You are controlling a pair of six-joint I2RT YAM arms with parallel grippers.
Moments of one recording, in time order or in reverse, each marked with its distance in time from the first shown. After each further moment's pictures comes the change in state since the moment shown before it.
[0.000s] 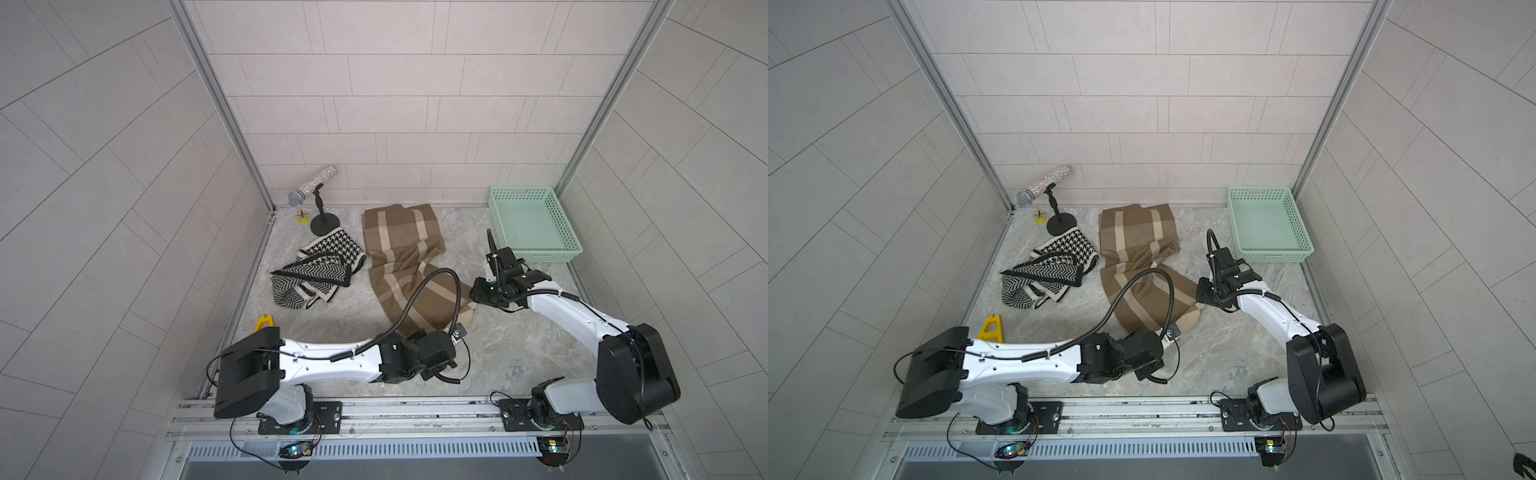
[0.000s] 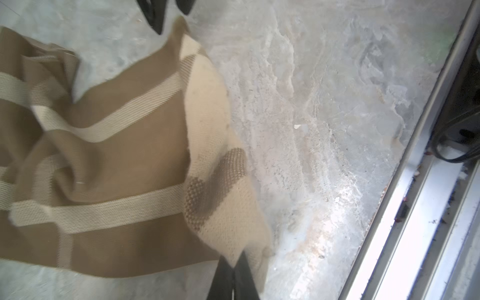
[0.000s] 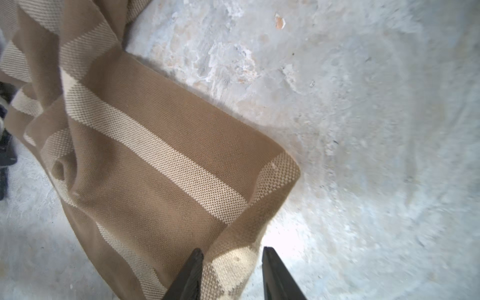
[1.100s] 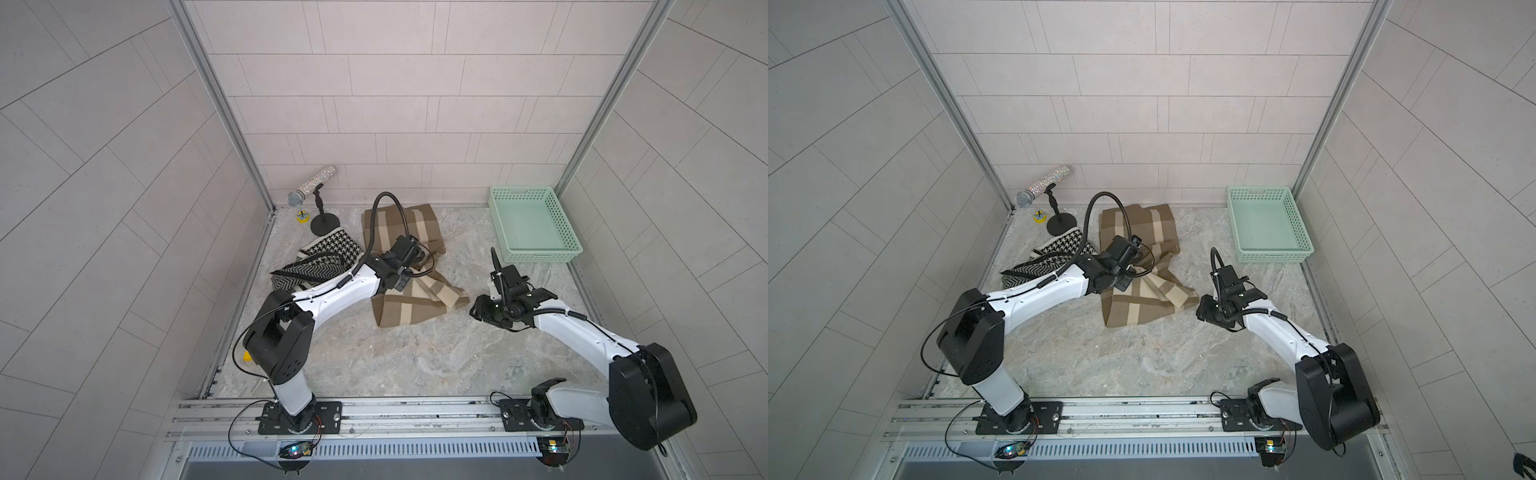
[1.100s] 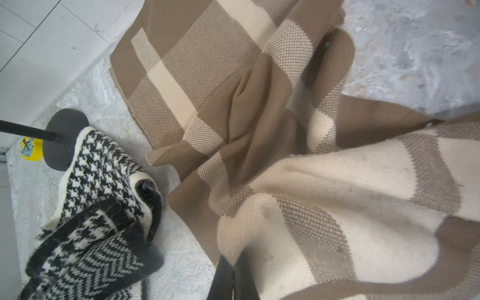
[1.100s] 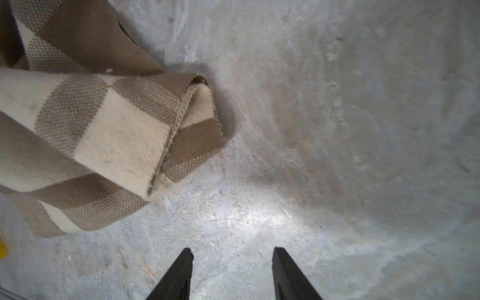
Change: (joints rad) left arm 0.621 0.266 0.371 -0.170 0.010 0.070; right arm 0.029 -0.059 -0.171 0.078 -0.085 0.111
